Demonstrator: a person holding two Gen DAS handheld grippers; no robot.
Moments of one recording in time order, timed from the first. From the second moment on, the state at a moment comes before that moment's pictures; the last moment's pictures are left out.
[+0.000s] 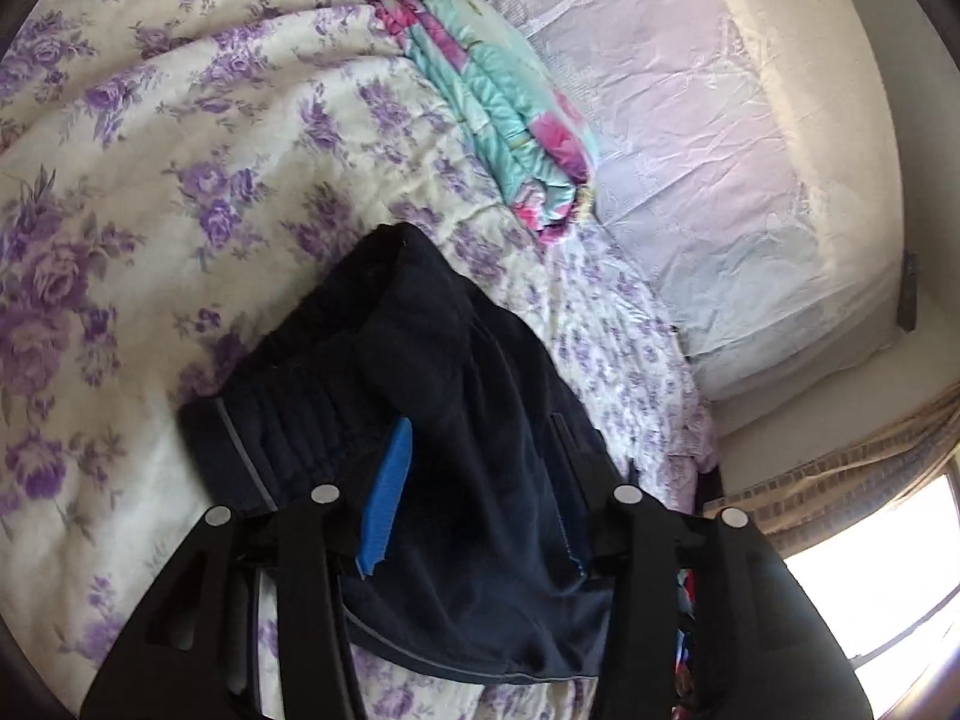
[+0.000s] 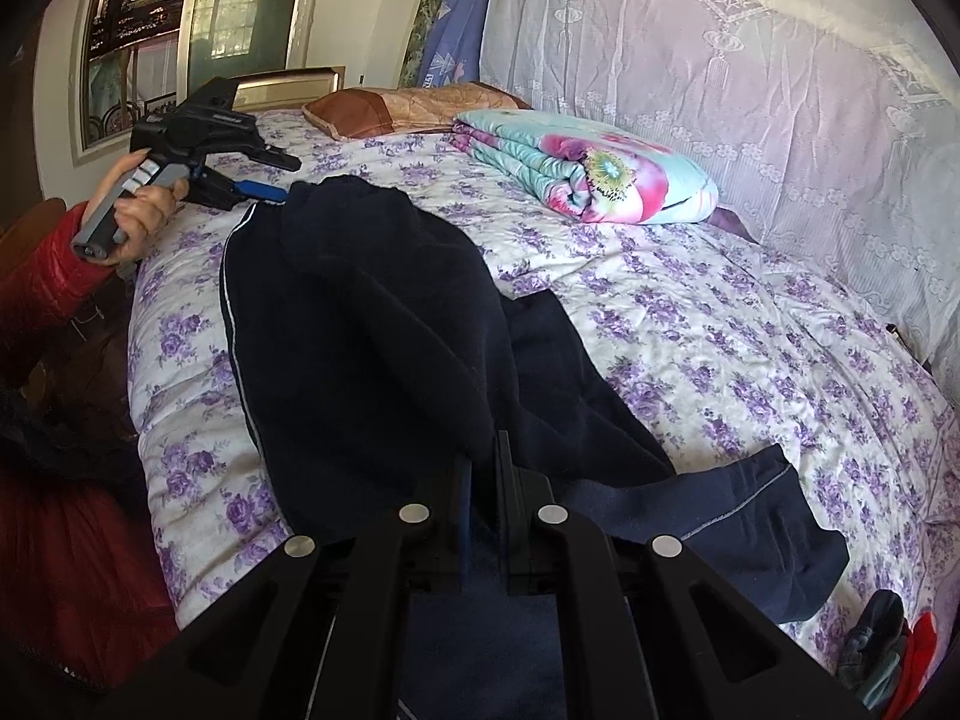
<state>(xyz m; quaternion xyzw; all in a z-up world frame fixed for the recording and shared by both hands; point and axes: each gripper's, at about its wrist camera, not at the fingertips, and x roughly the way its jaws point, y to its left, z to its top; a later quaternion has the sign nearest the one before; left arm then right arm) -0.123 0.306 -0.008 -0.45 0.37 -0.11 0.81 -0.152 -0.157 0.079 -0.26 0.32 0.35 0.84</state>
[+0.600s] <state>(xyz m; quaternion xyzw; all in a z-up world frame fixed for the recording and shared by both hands) -0.091 0.295 -0.012 -0.43 0.40 -0.04 0.81 -0.155 -0.161 0.081 -0.25 0.32 0.35 0.85</state>
